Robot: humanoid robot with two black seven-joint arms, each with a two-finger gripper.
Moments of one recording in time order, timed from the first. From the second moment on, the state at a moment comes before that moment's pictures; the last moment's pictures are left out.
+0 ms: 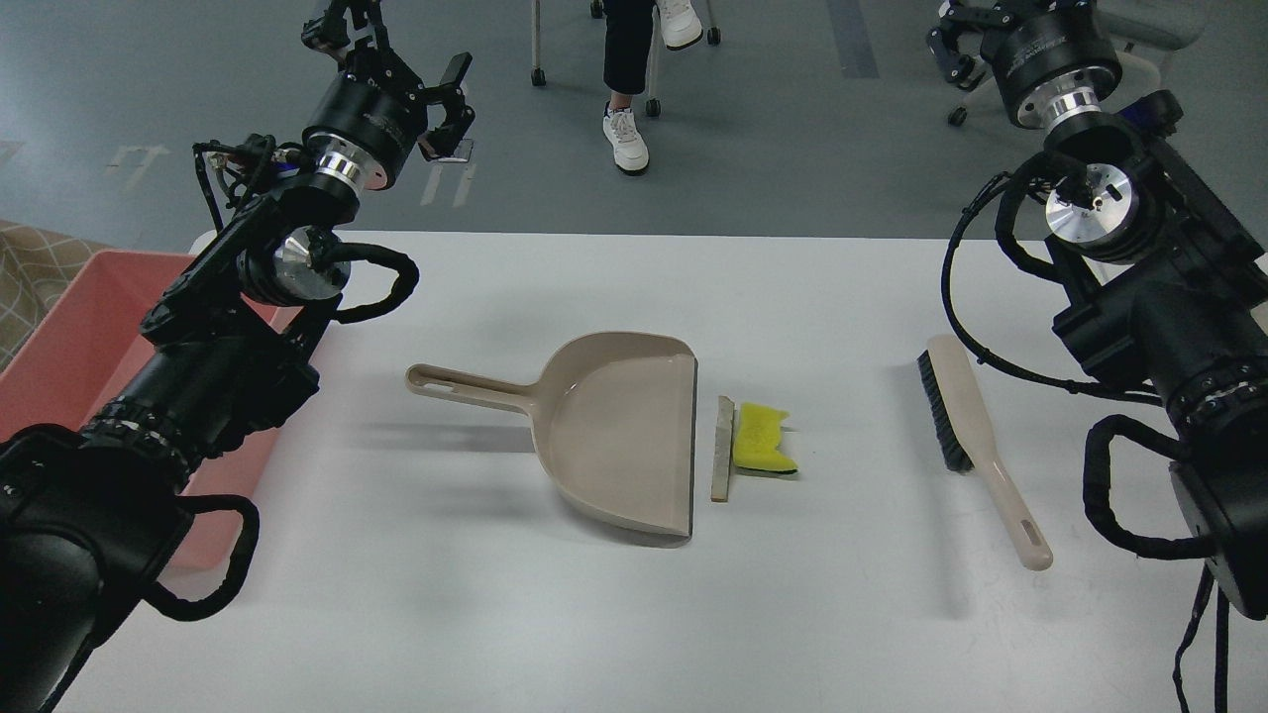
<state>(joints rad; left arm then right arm) -0.88 0.18 -1.08 -0.60 0.36 -0.31 -0.29 1.11 -0.06 1.23 0.32 -0.42 0.36 0.27</state>
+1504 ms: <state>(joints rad) -0.86 0.20 -1.08 -0.71 0.37 -0.25 -0.30 1.01 -0.10 1.23 0.46 -0.42 0.35 0.28</state>
